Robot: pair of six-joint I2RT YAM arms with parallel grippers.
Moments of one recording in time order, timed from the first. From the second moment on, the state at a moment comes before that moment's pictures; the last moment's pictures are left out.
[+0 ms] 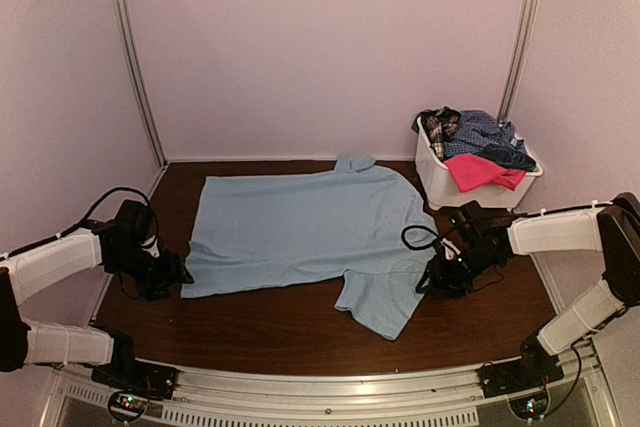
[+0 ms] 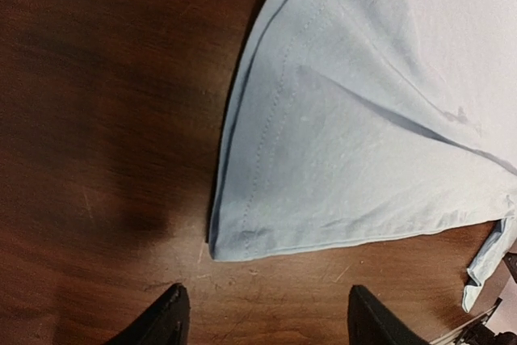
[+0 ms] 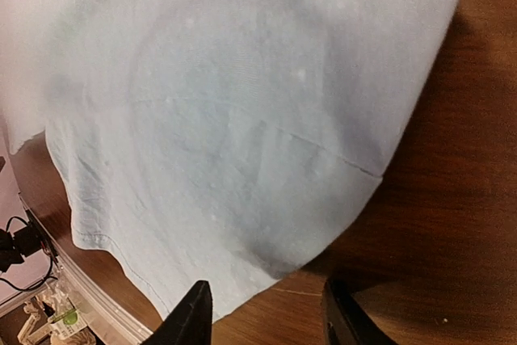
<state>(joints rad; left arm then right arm) -0.18 1.10 0.58 -0.70 0.24 -0.66 0.42 1.45 0.66 -0.44 -0.43 0.59</state>
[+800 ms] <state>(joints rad) -0.18 1.11 0.53 -0.68 0.22 -0.72 0.51 1.46 0.63 -0.35 -0.34 0.70</state>
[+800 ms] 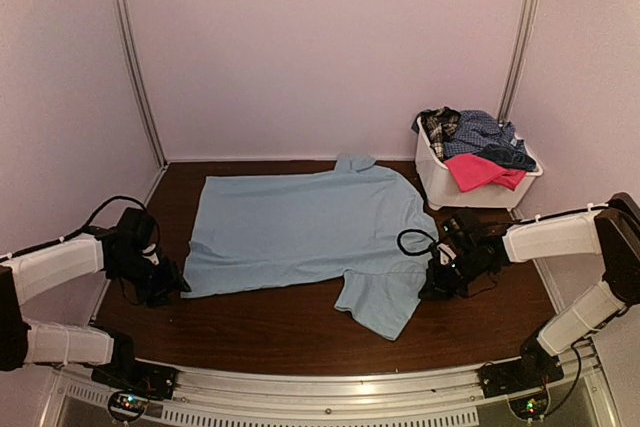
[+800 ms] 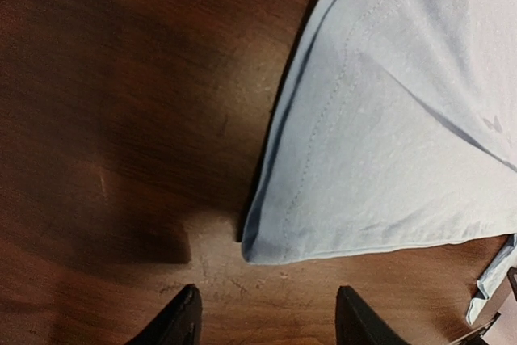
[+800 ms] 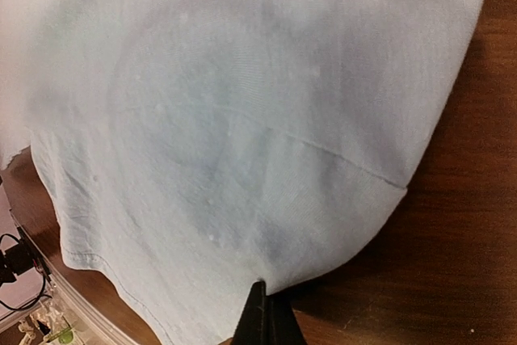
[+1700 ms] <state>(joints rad) -0.18 1.22 0.52 -0.60 0.24 -0.72 0.51 1.40 0.63 -0.48 -0.28 0.69</state>
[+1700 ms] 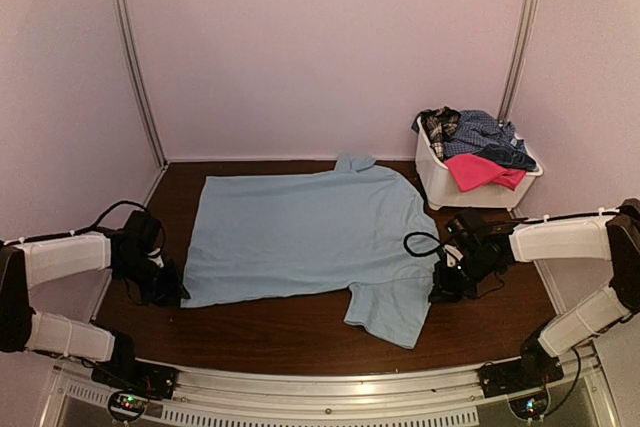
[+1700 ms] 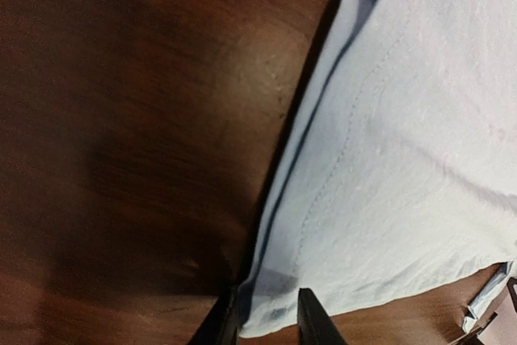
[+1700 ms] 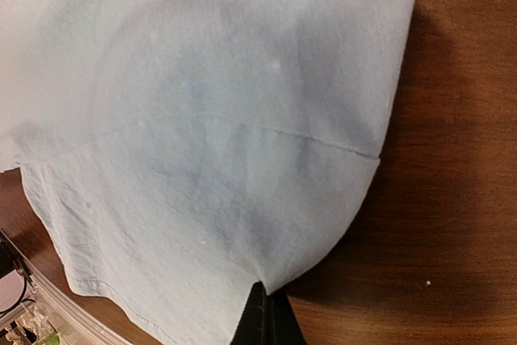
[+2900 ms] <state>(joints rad) -0.18 0.92 0.47 -0.87 0.30 -0.87 0.51 1.08 0.53 -0.59 -0.35 0.76</state>
